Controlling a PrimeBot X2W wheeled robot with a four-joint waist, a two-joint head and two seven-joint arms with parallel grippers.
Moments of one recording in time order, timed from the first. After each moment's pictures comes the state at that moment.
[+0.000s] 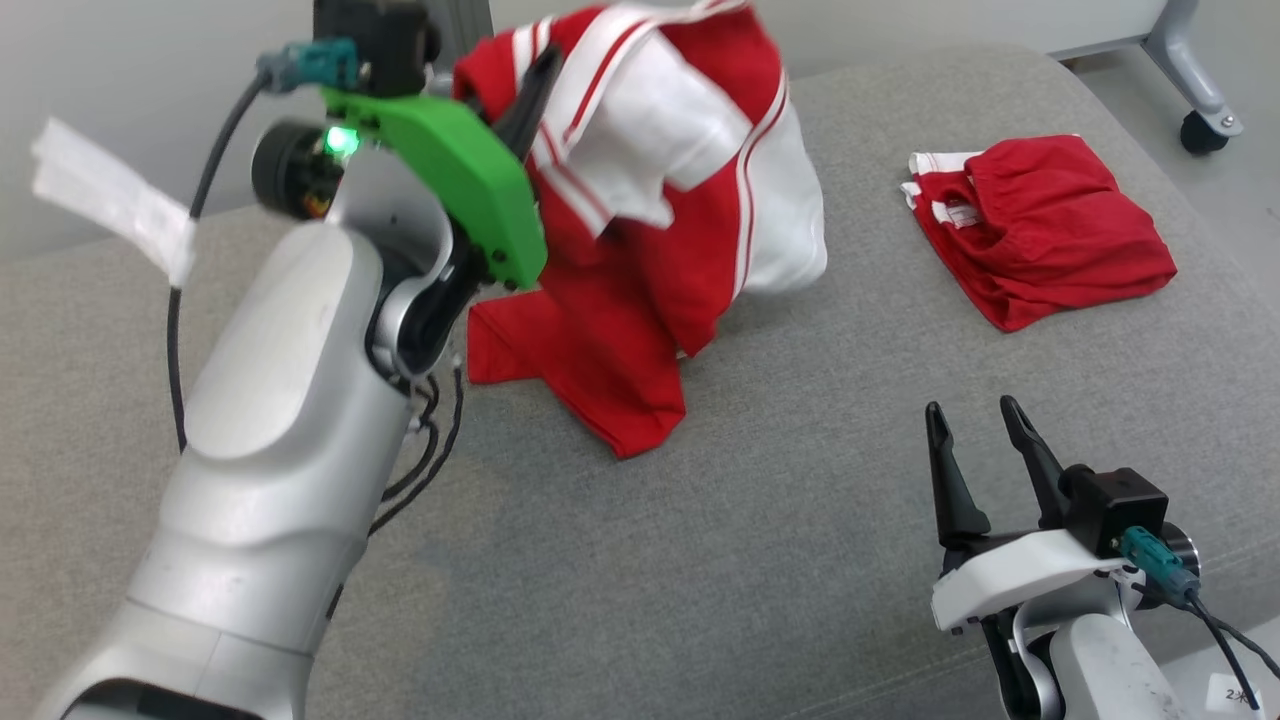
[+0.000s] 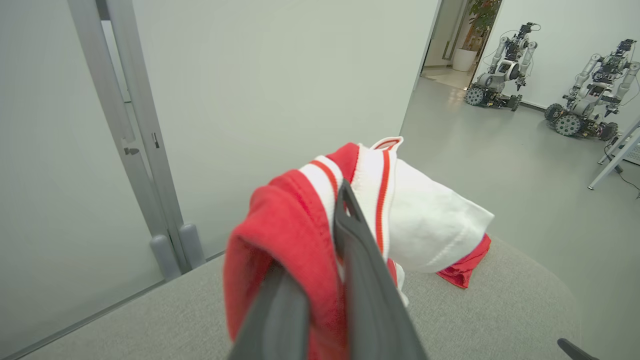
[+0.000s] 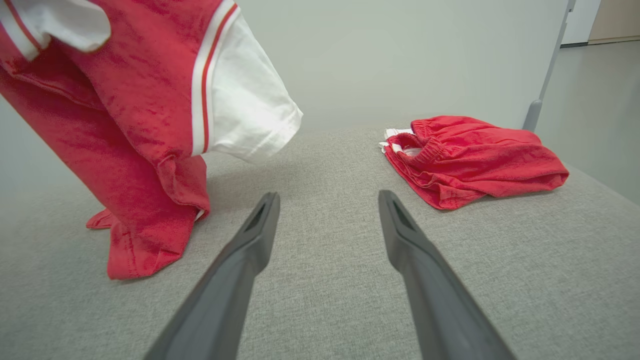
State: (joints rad) left arm -0.91 0.11 -0.47 0.49 -0.66 -0.10 0.24; right arm -0.13 -0.05 0.05 0.29 0.17 0.13 -0.26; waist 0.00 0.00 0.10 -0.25
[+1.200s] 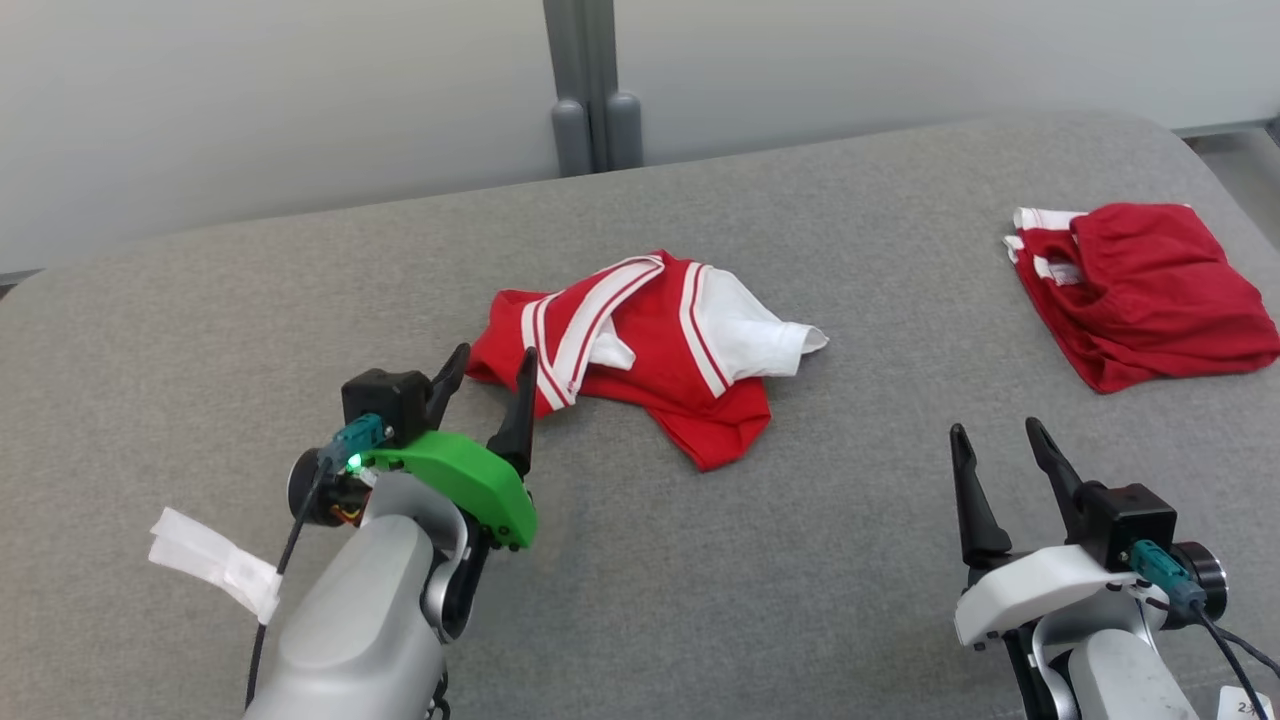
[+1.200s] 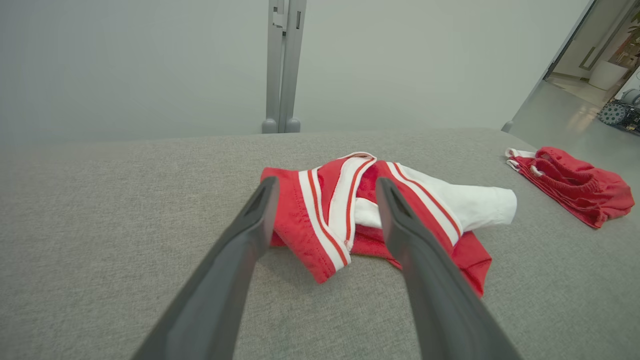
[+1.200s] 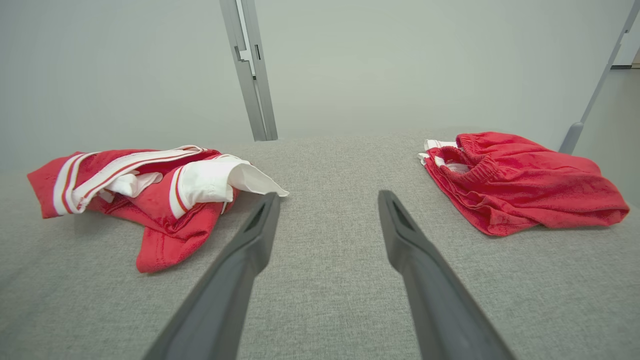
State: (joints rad) left arm -0.58 0.08 -0.51 0.80 -0.60 -0.07 -0.25; right arm -0.12 -0.05 -0.01 0.34 0.09 0.13 -0.26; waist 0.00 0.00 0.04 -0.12
